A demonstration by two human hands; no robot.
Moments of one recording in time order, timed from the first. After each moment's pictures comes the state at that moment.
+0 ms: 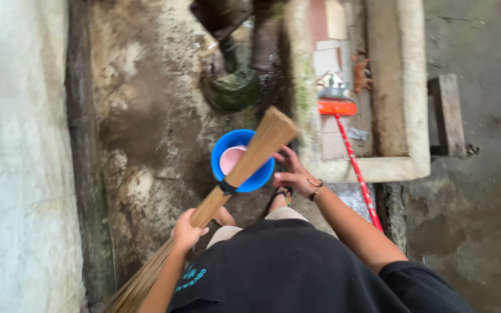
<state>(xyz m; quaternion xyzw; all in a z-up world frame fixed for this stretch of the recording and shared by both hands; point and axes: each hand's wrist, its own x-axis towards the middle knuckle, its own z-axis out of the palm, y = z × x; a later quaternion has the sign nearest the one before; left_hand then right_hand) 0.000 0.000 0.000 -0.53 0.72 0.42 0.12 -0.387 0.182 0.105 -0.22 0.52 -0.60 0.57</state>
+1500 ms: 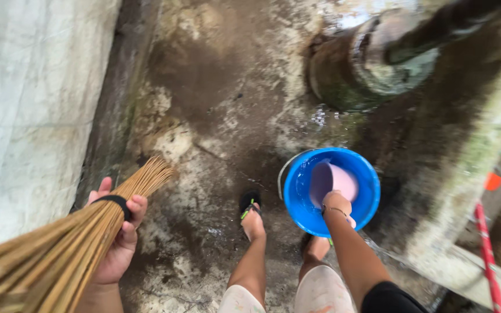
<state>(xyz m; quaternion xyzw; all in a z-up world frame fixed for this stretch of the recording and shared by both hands) 0.150 -0.220 -0.003 -0.11 -0.15 0.88 -0.43 -0.346 -0.014 -0.357 -0.23 0.92 0.16 0.26</state>
